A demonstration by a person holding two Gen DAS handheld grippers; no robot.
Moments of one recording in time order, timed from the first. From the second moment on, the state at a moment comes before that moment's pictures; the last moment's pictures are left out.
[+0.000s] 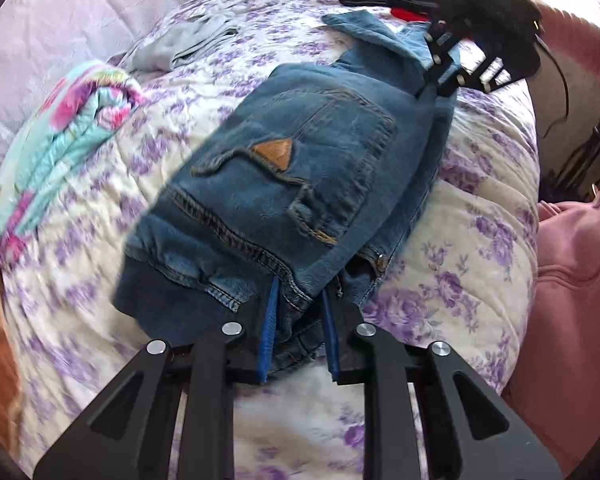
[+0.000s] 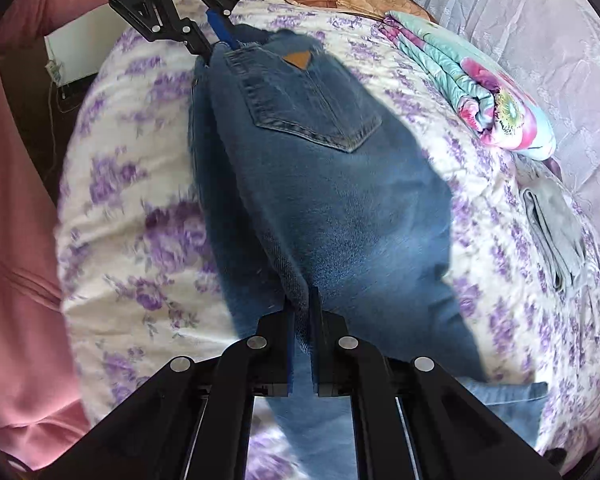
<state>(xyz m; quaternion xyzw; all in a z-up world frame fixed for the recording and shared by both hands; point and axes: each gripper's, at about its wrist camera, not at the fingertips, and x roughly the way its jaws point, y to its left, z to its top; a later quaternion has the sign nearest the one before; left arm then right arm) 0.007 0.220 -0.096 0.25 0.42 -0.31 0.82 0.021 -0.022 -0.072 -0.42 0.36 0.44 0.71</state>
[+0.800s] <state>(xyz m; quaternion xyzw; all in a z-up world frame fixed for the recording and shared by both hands) -0.069 0.179 -0.022 0.24 0.25 -0.20 0.92 -0.001 -0.091 -0.019 -0.17 0.28 0.35 0.88</state>
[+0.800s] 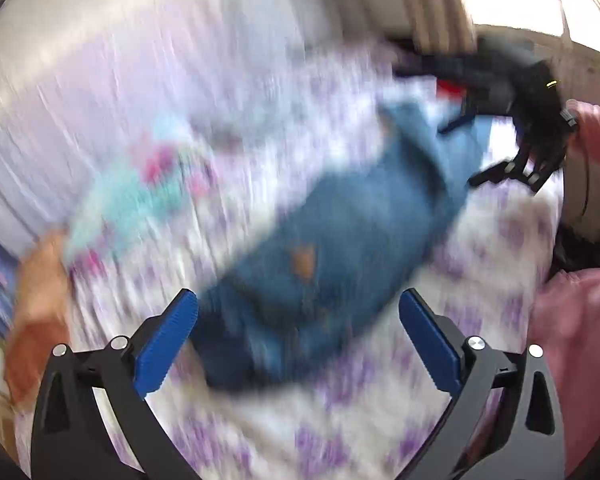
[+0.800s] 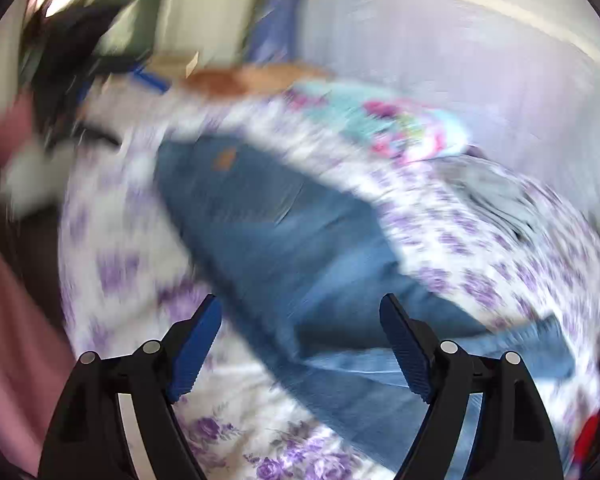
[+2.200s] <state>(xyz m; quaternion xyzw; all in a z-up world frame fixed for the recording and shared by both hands) 0.064 0.090 -0.110 0.04 0.39 -0.21 0.90 0.186 -0.287 0.026 0.16 0.47 -0.05 0.86</state>
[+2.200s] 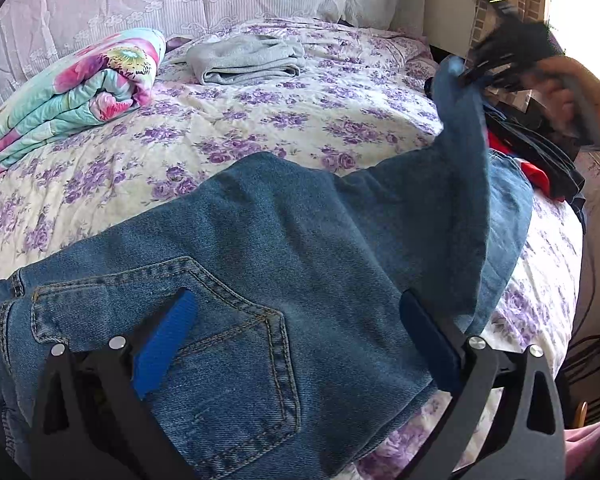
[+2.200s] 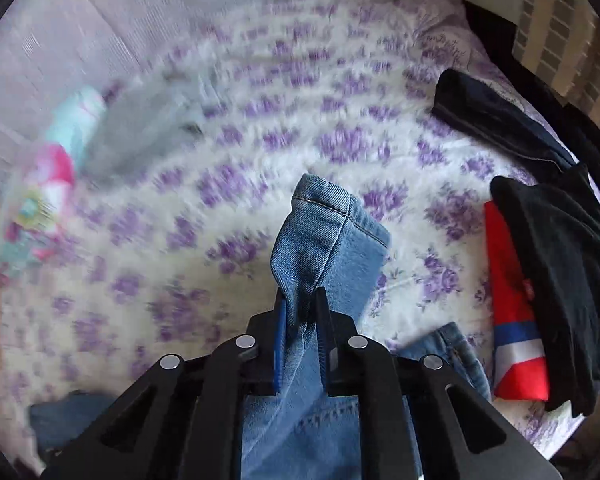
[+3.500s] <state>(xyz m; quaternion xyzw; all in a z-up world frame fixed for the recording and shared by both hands) 0.062 0.087 -0.111 0.04 0.38 -0.20 0.90 0.050 -0.377 -0.055 0.32 0.34 0.02 0.88</state>
